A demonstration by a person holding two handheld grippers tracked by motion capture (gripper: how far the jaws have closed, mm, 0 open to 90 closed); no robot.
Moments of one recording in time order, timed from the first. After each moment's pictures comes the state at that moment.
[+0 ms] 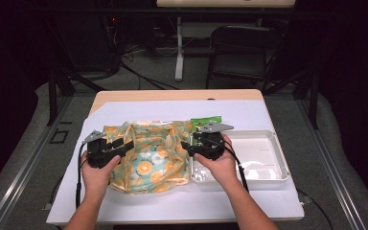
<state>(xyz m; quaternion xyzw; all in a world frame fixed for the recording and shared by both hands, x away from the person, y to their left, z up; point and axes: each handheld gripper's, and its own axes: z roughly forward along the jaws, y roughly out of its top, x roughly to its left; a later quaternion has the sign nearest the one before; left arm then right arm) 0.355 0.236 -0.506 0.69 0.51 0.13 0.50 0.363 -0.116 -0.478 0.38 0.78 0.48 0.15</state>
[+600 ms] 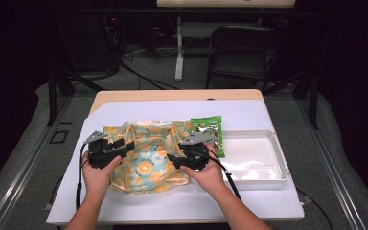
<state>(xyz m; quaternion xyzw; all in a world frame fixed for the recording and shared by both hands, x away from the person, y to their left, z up) 0.355 0.234 -0.508 0.69 0.51 0.13 0.49 0.349 -0.077 -0.500 0.33 0.81 0.46 0.14</state>
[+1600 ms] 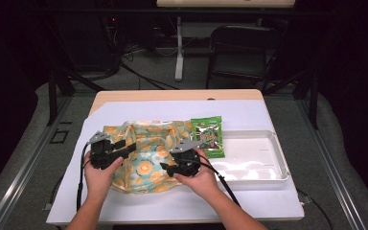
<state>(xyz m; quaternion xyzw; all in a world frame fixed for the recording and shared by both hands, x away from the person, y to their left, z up) 0.354 0.229 -0.510 0.70 0.50 0.13 0.48 0.341 -0.056 -0.515 0.30 0.84 0.44 0.12</state>
